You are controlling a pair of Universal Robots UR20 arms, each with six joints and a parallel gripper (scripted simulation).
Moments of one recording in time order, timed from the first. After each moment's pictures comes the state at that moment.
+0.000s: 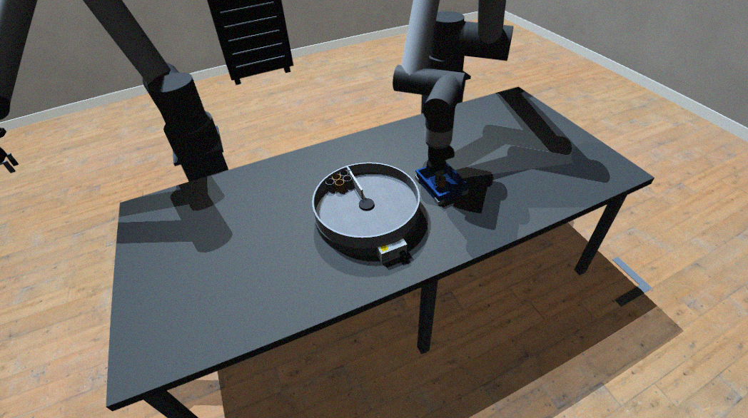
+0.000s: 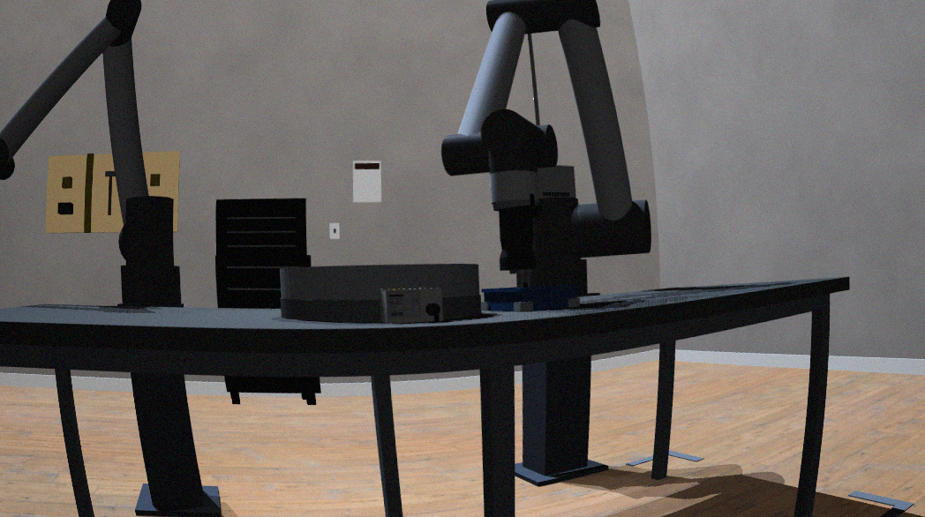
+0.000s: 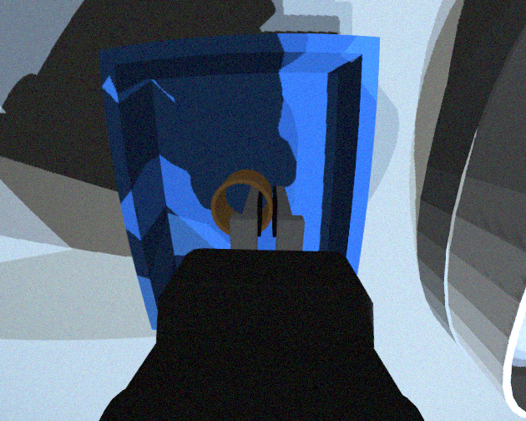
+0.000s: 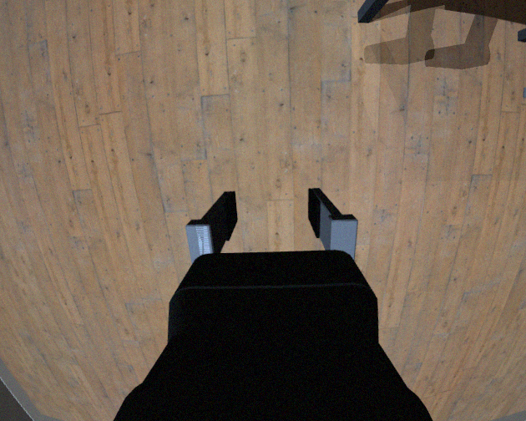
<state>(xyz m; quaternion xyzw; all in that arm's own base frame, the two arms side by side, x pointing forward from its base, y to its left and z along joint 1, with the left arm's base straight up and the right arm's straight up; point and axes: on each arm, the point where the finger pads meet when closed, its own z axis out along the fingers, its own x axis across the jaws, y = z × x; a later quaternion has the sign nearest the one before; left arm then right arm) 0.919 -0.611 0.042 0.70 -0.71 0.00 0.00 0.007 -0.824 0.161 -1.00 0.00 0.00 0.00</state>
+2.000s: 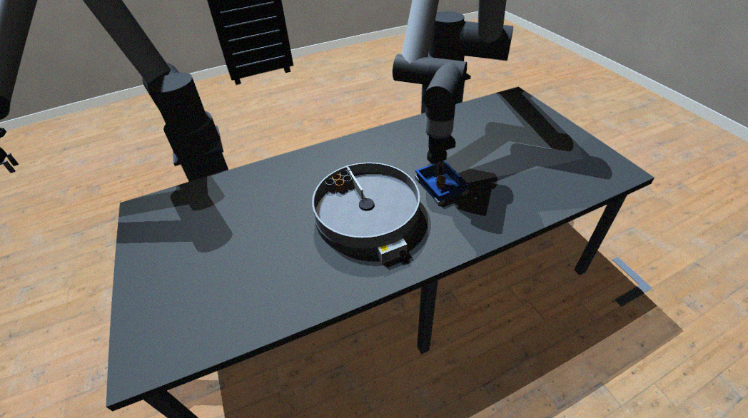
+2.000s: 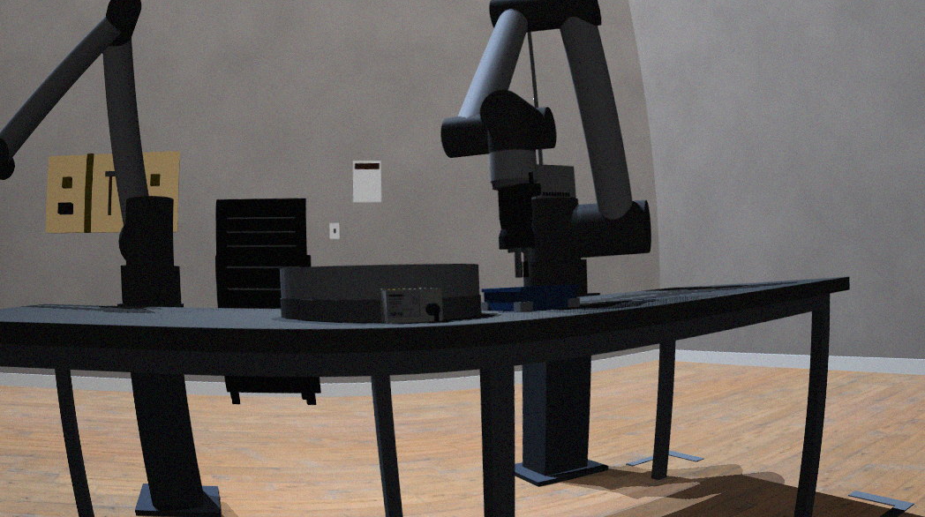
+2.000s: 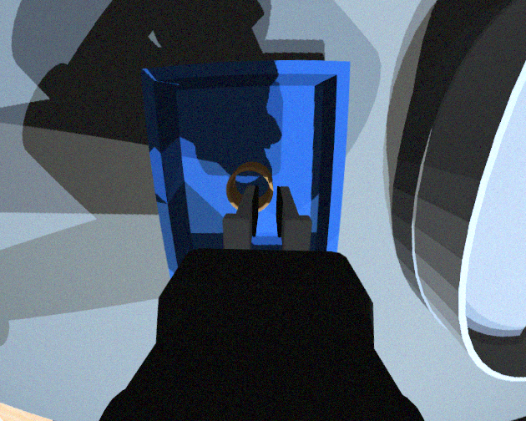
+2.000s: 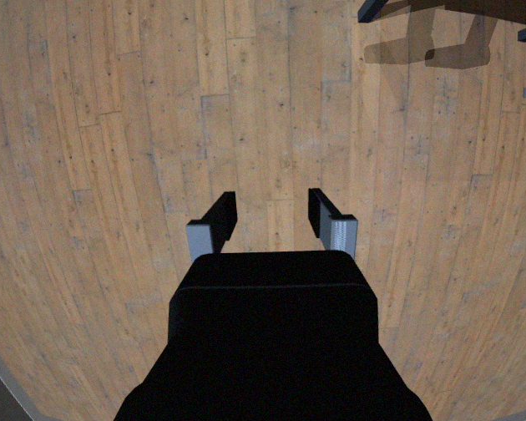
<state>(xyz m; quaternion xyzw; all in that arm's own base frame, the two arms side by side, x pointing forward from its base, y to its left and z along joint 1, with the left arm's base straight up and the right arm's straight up) 0.919 -0.611 0.089 0.70 -0.71 0.00 0.00 0.007 -0.824 0.161 -1.00 0.00 0.00 0.00</state>
